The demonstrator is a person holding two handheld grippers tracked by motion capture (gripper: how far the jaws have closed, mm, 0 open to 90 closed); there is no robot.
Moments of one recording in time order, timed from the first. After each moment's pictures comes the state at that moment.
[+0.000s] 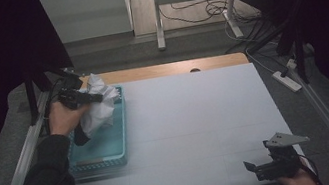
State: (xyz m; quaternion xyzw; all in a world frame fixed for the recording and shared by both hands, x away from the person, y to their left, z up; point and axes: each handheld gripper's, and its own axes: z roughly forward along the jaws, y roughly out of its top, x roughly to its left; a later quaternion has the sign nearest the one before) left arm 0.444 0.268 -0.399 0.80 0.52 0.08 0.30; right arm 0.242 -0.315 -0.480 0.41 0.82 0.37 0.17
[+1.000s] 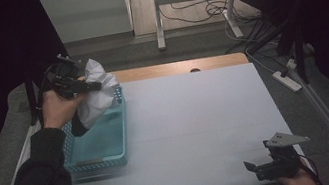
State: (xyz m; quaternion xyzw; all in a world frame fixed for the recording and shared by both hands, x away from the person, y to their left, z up) left arm 0.431 0.256 -0.341 0.80 0.49 0.11 0.32; right arm 0.241 -0.316 -0.480 0.41 0.82 0.37 0.17
